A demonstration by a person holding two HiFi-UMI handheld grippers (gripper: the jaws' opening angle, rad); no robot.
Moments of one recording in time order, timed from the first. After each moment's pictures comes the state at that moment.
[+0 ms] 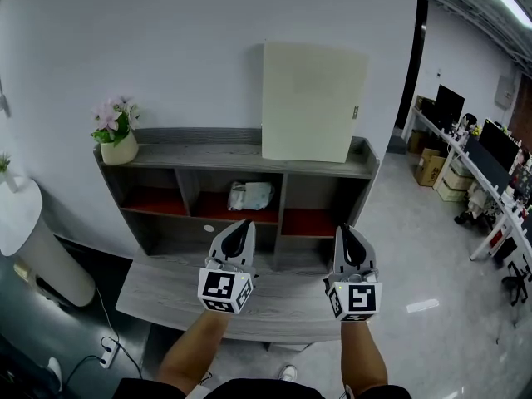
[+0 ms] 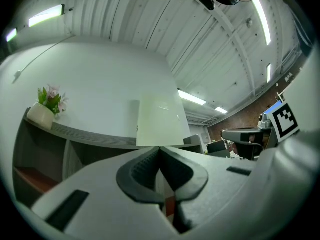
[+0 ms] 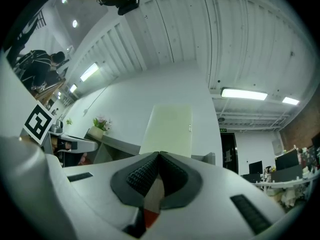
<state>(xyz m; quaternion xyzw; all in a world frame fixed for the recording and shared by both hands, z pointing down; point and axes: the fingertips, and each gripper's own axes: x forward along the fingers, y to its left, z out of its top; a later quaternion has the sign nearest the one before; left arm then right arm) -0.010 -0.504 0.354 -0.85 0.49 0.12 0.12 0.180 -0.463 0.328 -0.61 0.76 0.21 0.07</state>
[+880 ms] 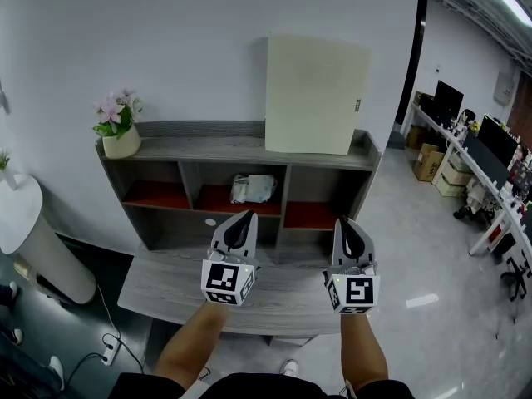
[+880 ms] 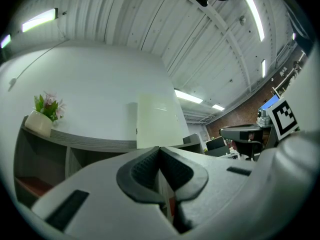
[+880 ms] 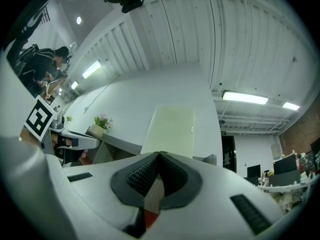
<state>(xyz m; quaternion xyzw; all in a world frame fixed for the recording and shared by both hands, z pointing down) -0.014 -0.499 0.352 -0.86 0.49 0.11 0.14 0.167 -0.458 0.331 -0.61 0.75 0.23 0.06</state>
